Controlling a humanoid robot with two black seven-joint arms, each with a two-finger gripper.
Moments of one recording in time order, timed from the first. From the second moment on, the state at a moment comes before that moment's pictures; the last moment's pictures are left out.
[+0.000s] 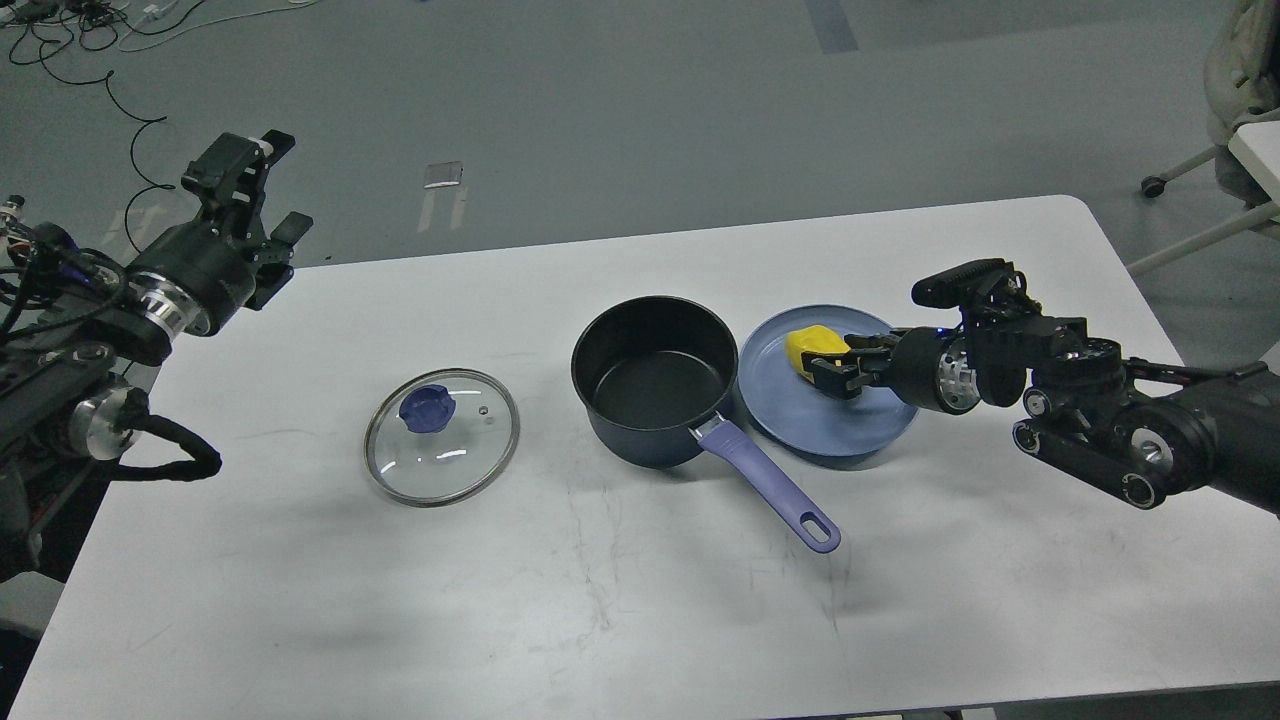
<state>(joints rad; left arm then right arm) -0.88 0.74 -0.36 -0.95 0.37 -0.13 -0.40 0.82 -0.37 0.26 0.86 -1.67 0.11 0.18</state>
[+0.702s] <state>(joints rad) -0.88 0.73 -0.36 -0.95 0.38 -0.13 -0.39 1.02 -0.29 0.24 1.00 -1.67 0.10 0.21</state>
